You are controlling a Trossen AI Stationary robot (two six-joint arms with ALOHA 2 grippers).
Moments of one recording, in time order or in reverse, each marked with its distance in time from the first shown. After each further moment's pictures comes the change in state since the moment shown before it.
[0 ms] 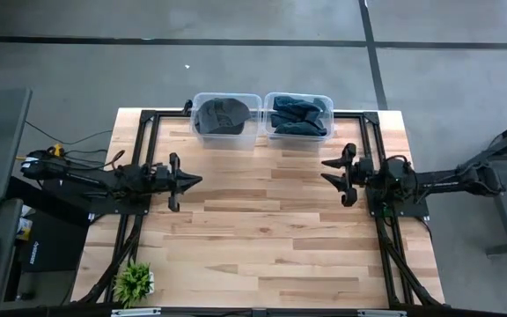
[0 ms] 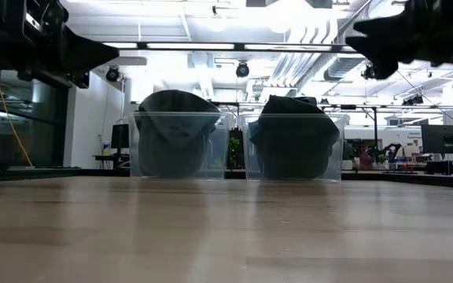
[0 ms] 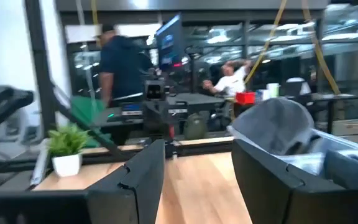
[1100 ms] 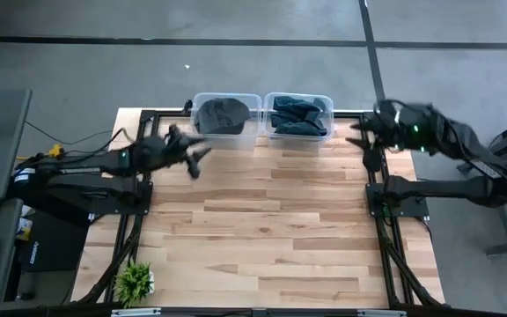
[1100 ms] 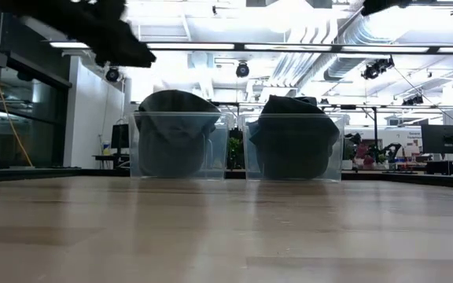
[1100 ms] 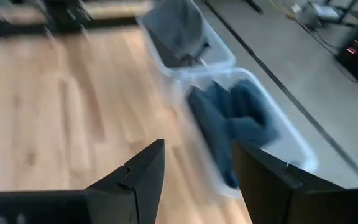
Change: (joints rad) left arm 0.382 0.347 0.559 -0.578 -0.098 -0.017; right arm -0.314 0.362 1.196 -1.606 0.053 -0.141
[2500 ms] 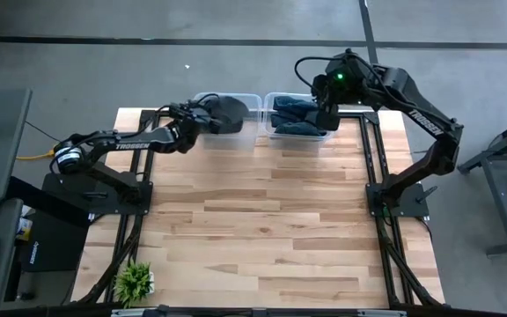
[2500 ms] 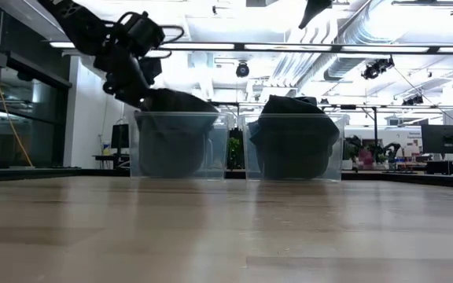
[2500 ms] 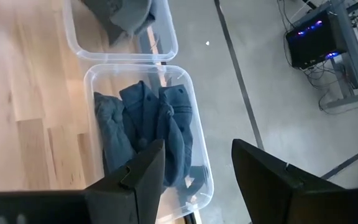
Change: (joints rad) left arm 0.265 0.586 0.168 0.194 -0.531 -0.061; right arm -0.102 0.690 0.643 -0.196 0.172 -0.334
